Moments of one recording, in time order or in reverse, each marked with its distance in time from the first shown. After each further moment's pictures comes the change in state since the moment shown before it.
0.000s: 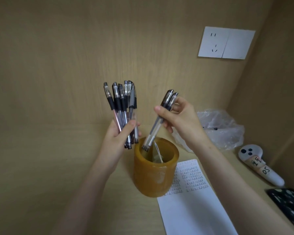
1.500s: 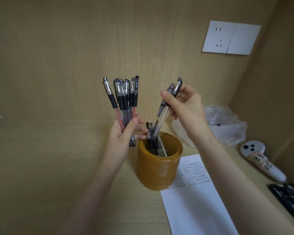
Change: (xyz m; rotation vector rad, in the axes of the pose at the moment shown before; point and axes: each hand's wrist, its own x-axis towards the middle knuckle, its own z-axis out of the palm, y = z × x) left_hand -0.011 -0.004 0.003 -0.139 0.006 0.071; right_hand 0.001 -0.010 0.009 0.010 0.152 -0.060
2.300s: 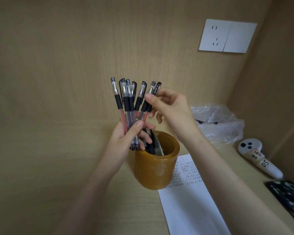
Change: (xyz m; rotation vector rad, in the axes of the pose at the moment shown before) left_hand -0.003 0.003 0.003 0.005 -0.222 0.028; right_hand -0.008 -0.002 0.015 -0.005 -0.142 -0.017
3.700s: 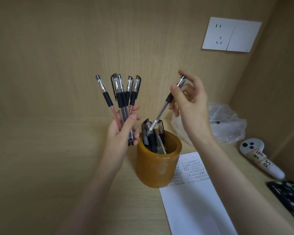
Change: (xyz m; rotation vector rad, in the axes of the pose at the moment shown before) left_hand 0.000 -0.003 -0.004 -0.047 0.221 -0.014; right_hand -0.005 0.001 -0.016 0.007 0.216 -0.197
